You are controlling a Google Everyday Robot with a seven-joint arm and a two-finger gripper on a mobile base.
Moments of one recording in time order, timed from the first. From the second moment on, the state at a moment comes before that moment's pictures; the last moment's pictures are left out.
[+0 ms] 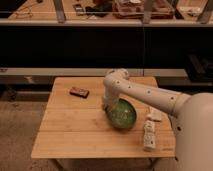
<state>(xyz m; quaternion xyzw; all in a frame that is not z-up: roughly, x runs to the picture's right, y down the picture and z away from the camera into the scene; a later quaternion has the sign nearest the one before) -0.008 0.106 0.853 -0.19 -0.29 -0.57 0.74</state>
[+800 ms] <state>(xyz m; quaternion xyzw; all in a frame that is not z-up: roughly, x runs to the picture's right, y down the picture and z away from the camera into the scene) -0.157 0.150 0.776 -0.11 -0.34 -0.74 0.58</state>
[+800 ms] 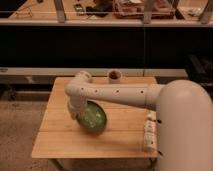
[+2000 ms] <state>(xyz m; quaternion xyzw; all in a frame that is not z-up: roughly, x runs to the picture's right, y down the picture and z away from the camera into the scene) 0.050 0.100 0.881 -0.20 -0.22 -0.66 0.69</state>
